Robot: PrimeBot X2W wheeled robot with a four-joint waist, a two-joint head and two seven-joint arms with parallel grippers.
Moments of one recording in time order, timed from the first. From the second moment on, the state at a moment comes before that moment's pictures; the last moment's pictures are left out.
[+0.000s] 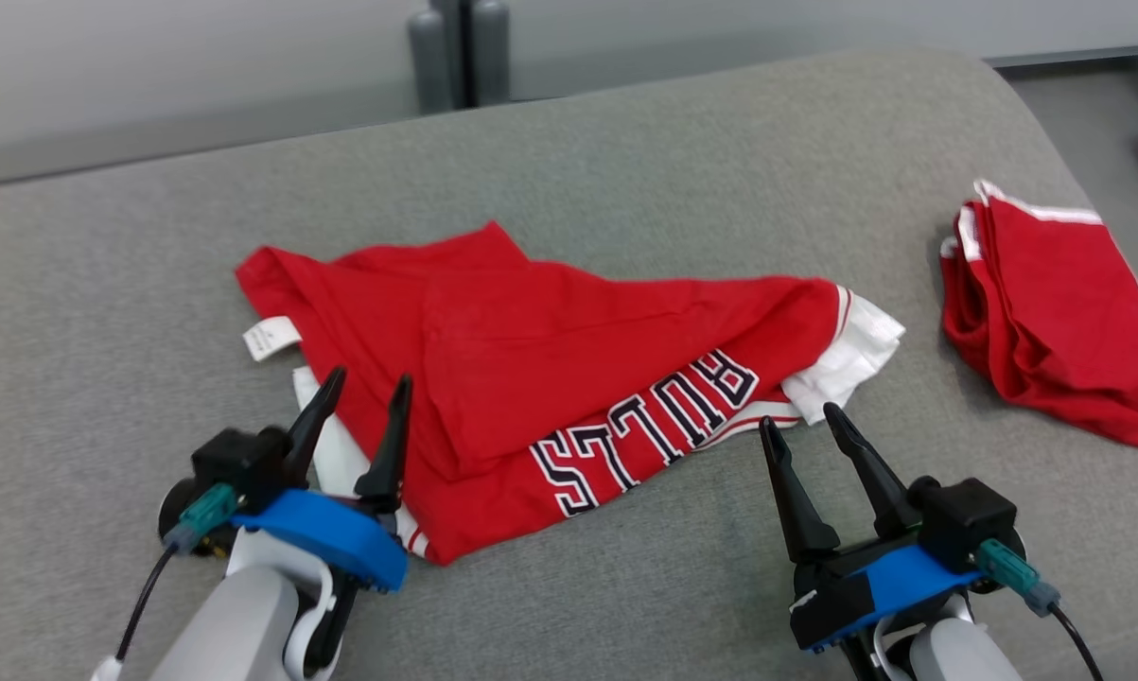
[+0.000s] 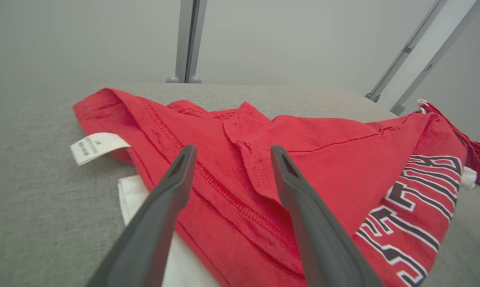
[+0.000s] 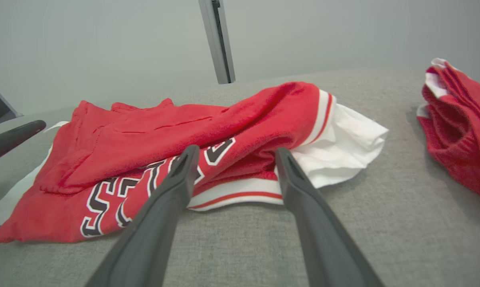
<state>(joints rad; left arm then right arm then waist) -0.33 0.24 -0.42 0.48 -0.53 -0.13 -0.26 -0.18 -0.05 0.19 0.31 0.23 0.13 -0.26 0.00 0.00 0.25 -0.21</state>
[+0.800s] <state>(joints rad) -0.57 0.37 -0.79 0.59 -0.84 -0.13 -0.27 -0.18 -0.05 0.20 0.24 0.26 0.13 -0.26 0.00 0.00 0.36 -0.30</state>
